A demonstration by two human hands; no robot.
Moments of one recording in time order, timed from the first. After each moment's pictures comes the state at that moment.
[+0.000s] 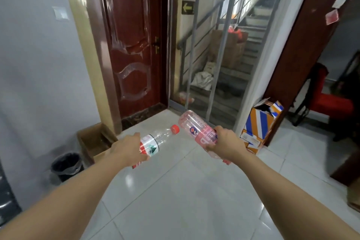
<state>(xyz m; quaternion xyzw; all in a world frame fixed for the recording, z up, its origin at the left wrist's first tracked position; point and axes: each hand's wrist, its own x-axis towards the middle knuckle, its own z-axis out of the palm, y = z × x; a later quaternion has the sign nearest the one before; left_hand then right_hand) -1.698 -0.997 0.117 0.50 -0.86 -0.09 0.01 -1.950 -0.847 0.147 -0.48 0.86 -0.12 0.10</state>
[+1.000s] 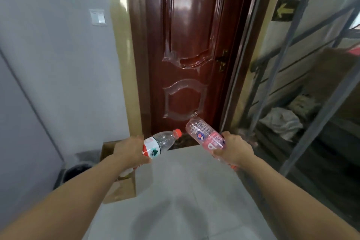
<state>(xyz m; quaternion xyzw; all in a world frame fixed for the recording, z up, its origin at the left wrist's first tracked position) -1.954 -1.414 0.109 0.70 -0.71 -0.06 -0.01 -2.258 -1.417 0.118 -0.66 0.74 -0.06 0.09</state>
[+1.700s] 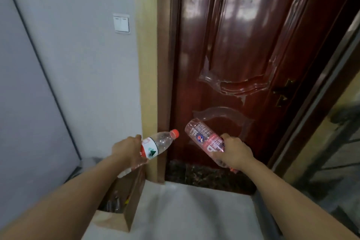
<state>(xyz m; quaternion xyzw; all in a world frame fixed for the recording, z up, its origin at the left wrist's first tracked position) -1.976 -1.689 0.105 0.84 -0.55 -0.04 0.01 -2.266 -1.797 0.133 -0.81 0.57 -0.06 0.13</state>
